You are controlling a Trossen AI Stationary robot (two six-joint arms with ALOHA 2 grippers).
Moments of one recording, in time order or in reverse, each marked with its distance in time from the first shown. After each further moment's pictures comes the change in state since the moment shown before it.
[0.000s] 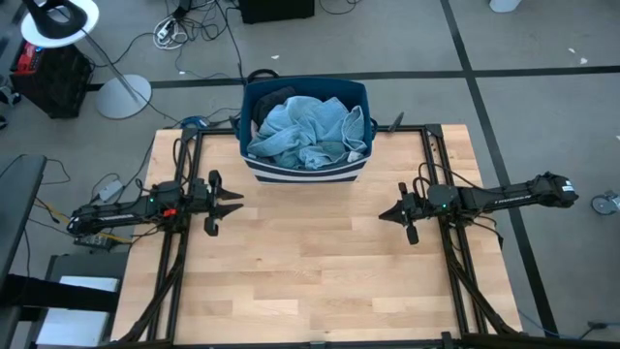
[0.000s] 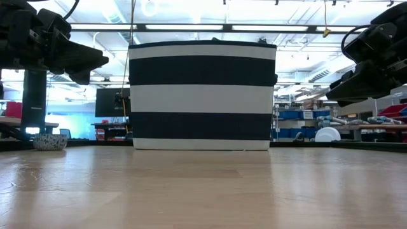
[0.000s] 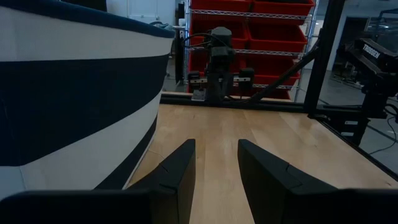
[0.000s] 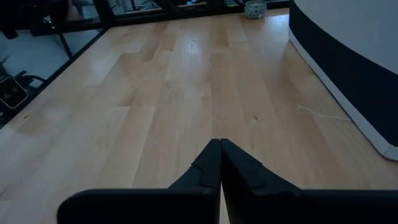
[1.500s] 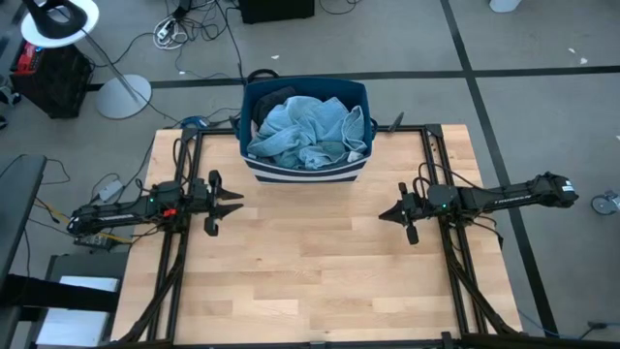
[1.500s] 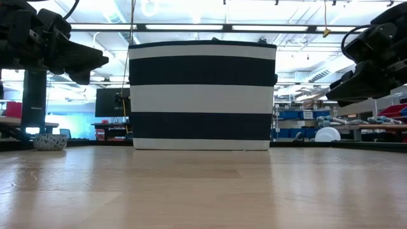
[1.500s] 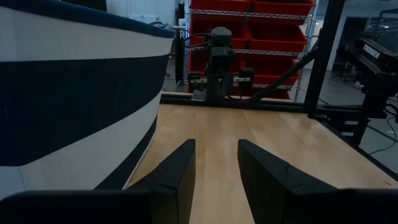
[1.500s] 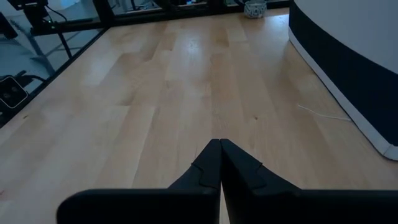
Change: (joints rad) left arm 0.000 0.000 0.000 0.000 0.000 0.000; right arm 0.000 0.000 -0.001 0.000 0.000 0.000
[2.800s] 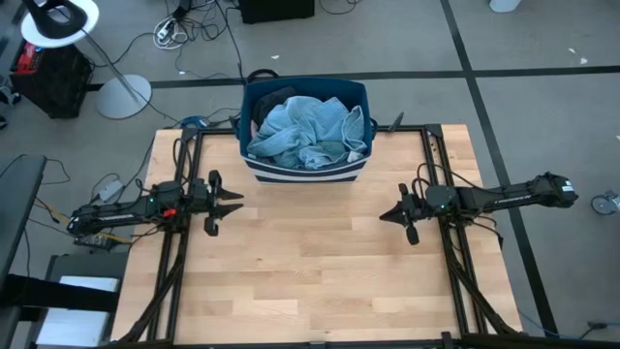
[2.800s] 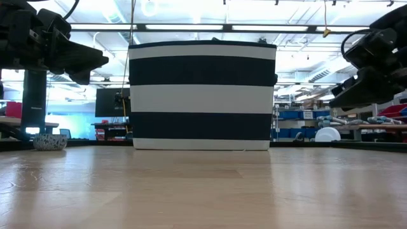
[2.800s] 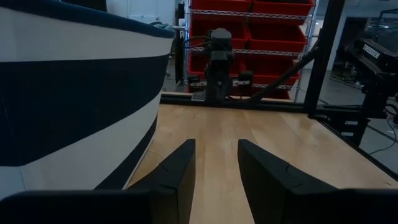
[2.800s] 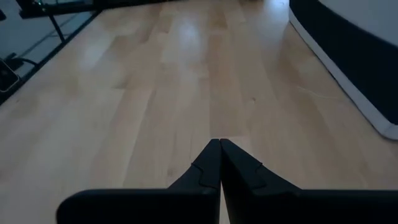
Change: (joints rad) left arm 0.000 0.000 0.000 0.000 0.000 0.000; right arm 0.000 -0.002 -0.001 -0.065 0.003 0.001
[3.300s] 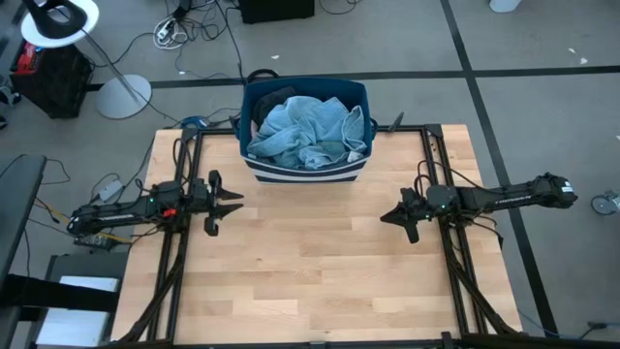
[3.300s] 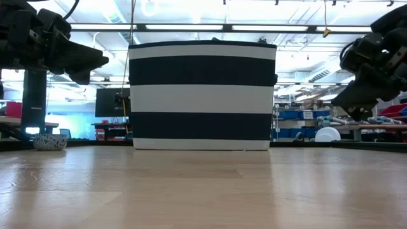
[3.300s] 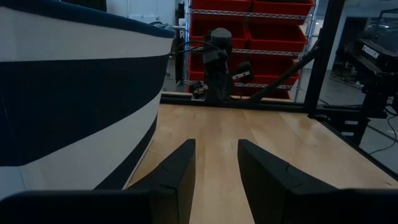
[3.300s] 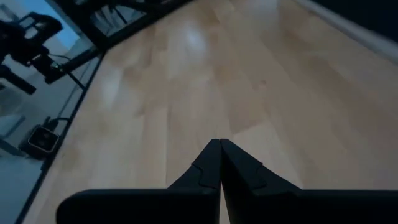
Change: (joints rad) left arm 0.000 0.000 0.000 0.000 0.000 0.000; right arm 0.000 -0.013 0.001 -0.016 -0.022 0.369
